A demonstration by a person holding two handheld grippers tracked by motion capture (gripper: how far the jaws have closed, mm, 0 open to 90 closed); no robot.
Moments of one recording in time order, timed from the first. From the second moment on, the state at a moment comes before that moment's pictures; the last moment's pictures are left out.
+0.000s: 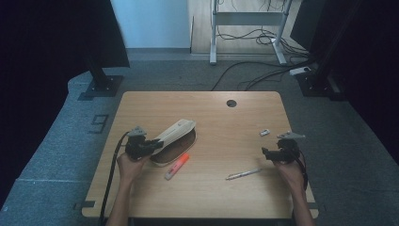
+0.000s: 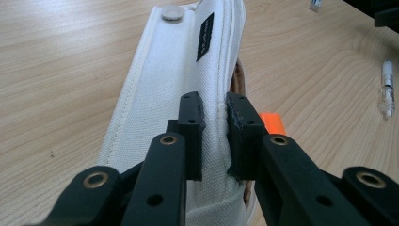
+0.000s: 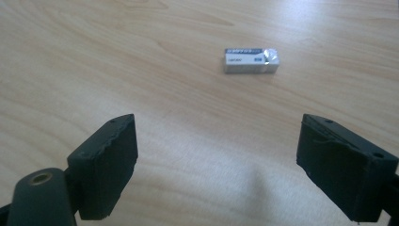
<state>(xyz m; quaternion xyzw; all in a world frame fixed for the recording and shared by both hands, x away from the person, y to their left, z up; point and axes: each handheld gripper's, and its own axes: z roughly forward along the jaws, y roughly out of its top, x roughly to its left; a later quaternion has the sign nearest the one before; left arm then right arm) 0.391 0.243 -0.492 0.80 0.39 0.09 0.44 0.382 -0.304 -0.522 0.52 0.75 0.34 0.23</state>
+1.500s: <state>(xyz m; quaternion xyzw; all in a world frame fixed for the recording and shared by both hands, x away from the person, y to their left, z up) 0.389 0.243 -0.492 0.81 0.39 0.09 0.44 0.470 -0.307 -0.537 0.52 0.77 0.32 0.20</state>
